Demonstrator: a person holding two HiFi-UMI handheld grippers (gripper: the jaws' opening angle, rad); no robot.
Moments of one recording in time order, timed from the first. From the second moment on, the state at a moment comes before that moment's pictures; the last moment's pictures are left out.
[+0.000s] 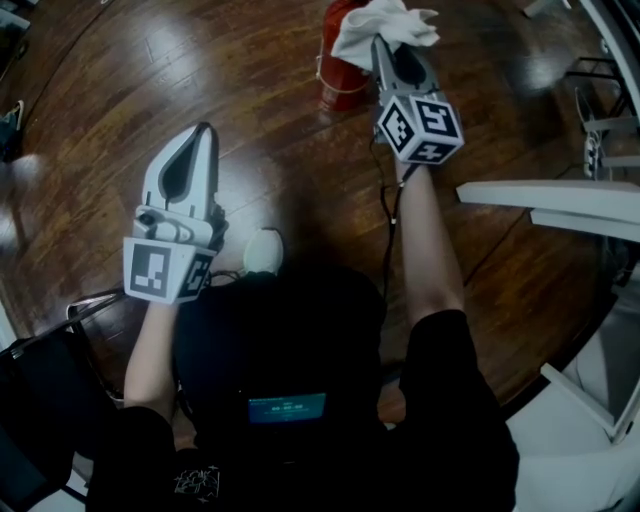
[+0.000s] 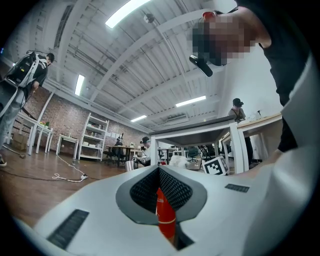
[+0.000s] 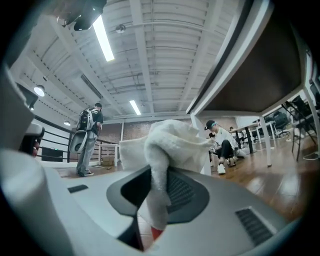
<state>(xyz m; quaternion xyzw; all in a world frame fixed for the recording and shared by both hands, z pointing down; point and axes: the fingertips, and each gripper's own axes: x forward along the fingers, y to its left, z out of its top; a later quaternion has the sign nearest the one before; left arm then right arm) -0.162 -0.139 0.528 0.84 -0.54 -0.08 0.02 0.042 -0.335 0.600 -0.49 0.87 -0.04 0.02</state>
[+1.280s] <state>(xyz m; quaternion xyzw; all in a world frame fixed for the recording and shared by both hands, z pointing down) -0.177 -0.144 0.548 0.84 -0.54 -0.05 0.03 0.030 -0.346 0.868 -0.50 0.82 -0.20 -0.20</state>
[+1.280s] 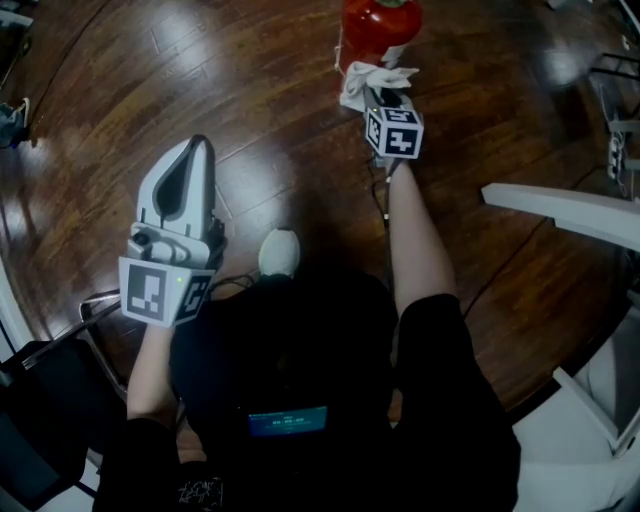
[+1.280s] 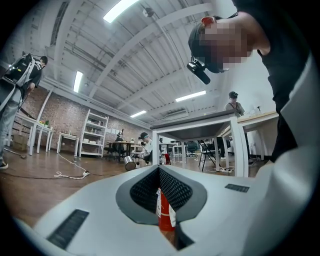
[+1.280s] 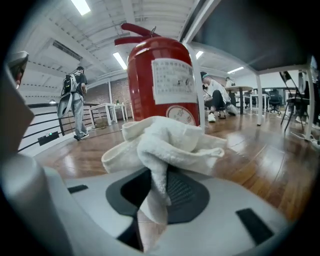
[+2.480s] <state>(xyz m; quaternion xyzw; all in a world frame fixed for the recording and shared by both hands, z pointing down) -0.150 -0.122 0.538 0.85 -0.53 -0.05 0.02 0.082 -0.315 0.681 -0.51 0.85 -0.10 -0.03</state>
